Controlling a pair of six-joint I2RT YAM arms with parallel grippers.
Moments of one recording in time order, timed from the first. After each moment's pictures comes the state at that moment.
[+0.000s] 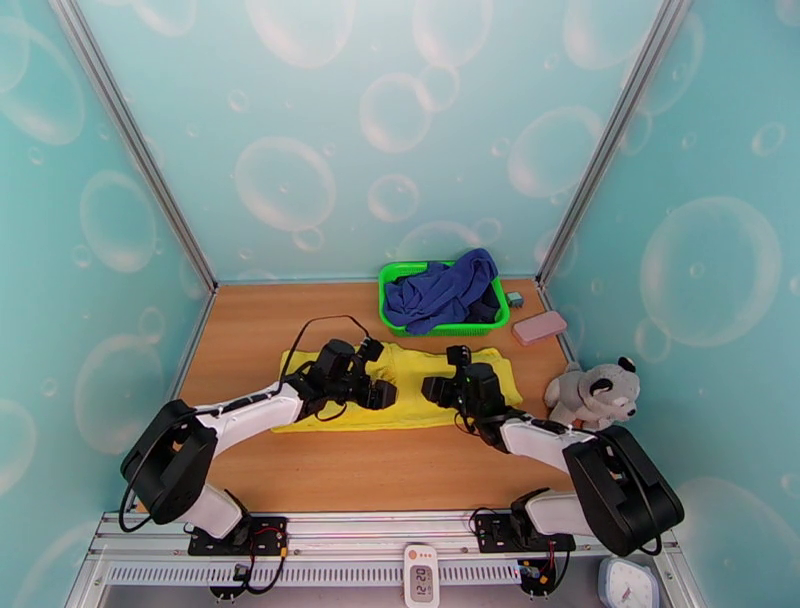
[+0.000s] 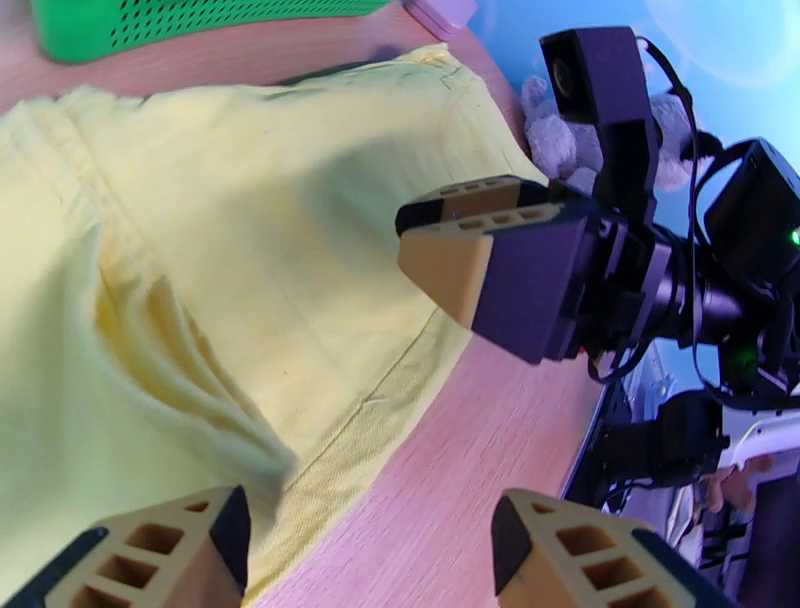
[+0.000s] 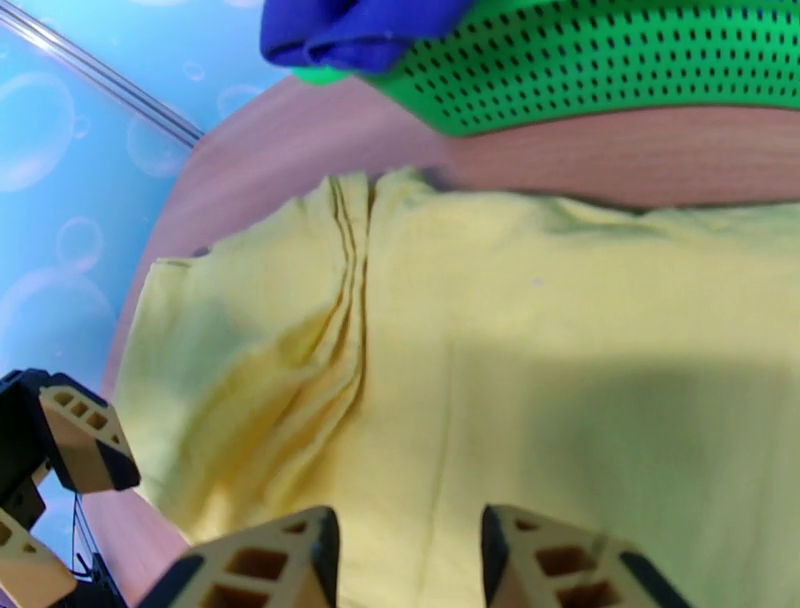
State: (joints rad) left arm -0.69 1.53 0.89 -0.05 0.44 -0.32; right arm 0.35 1.34 0.41 0.43 -0.29 0.51
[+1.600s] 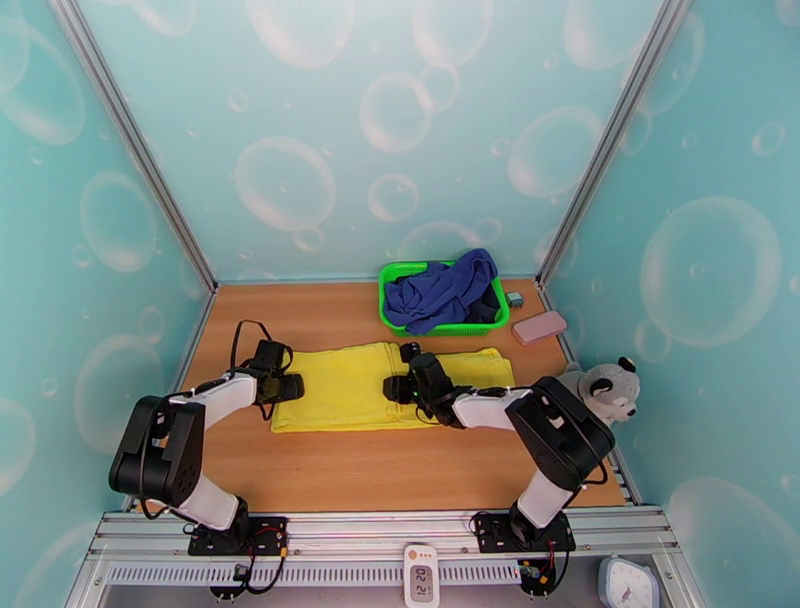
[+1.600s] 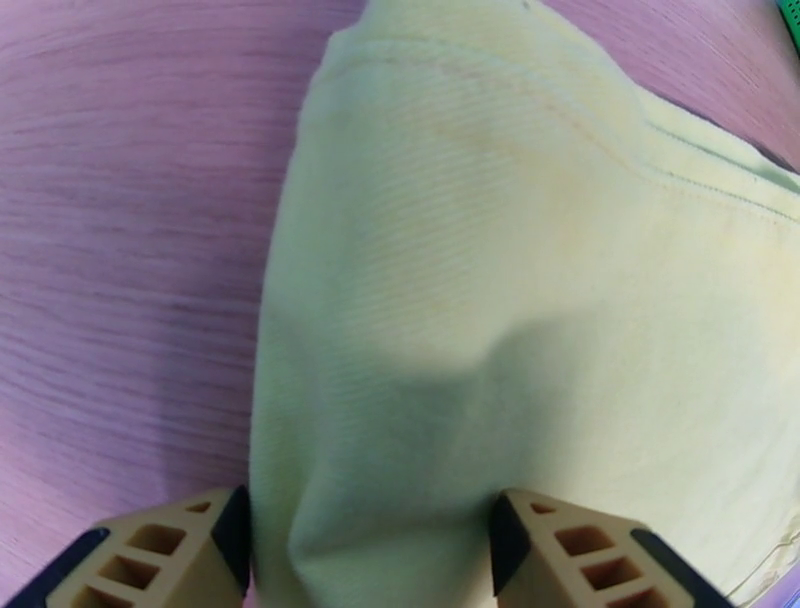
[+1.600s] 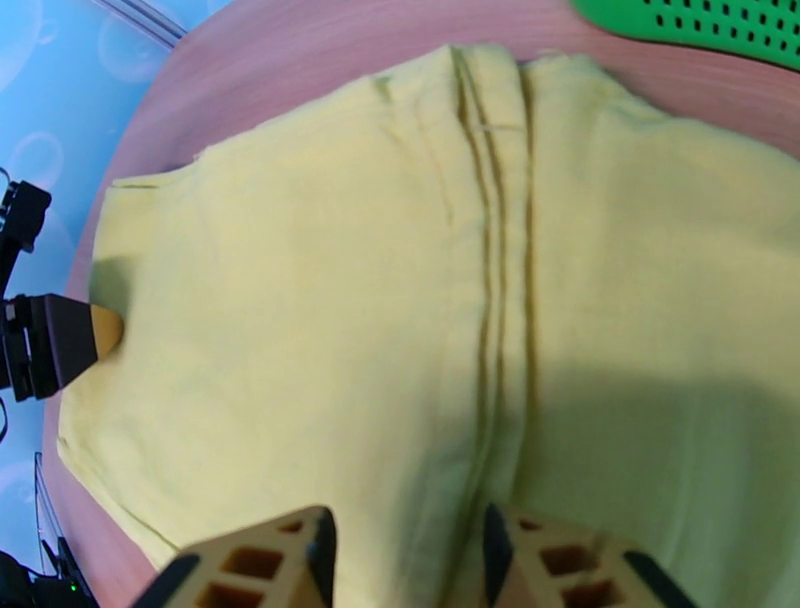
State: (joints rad) left arm -0.19 1.59 0.79 -0.34 -0.05 -0.31; right arm 0.61 1.75 0.74 0.30 -0.15 0.54
